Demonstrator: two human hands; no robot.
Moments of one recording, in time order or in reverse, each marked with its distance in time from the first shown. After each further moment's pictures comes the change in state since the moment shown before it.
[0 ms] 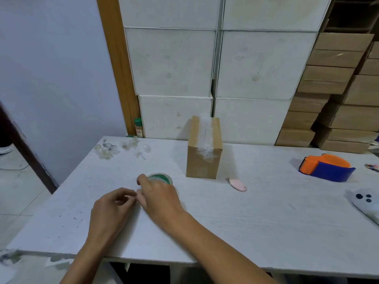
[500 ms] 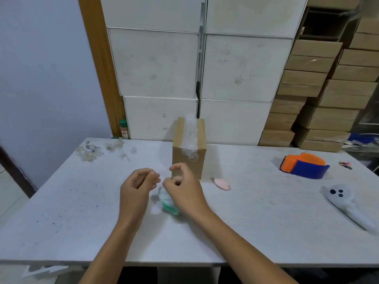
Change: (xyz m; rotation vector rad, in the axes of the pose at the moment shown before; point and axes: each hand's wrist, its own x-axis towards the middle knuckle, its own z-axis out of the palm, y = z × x) left_hand 0.000 0.083 0.068 -0.787 -0.038 -0.154; right_hand -0.040 0.058 -0.077 0.723 0.087 0.590
